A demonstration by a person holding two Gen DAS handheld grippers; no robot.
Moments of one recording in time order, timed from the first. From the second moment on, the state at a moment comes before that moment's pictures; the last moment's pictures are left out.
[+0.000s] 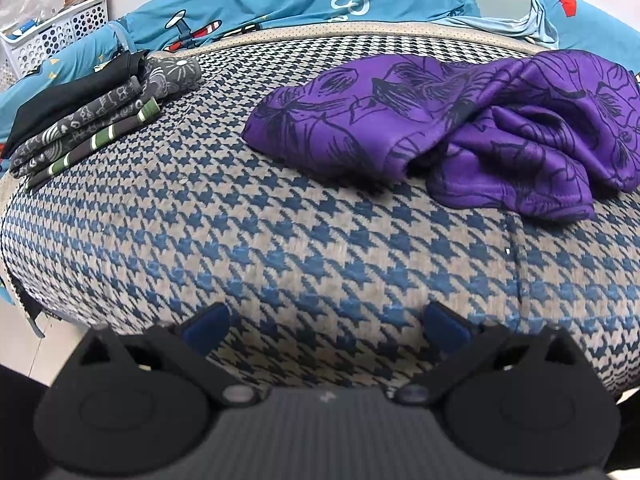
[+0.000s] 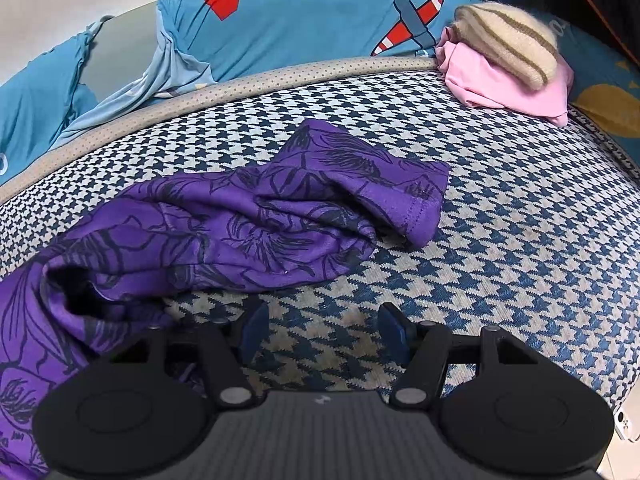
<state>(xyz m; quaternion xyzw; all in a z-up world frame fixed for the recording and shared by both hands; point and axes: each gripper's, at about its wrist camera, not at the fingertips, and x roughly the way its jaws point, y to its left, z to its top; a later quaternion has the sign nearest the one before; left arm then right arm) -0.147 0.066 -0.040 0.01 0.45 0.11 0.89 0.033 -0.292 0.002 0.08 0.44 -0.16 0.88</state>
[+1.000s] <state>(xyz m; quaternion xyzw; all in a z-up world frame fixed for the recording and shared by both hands) -0.145 0.070 -0.043 0.01 0.46 0.12 0.88 0.030 -0.295 0.005 0.09 0.43 -0.16 0.88</state>
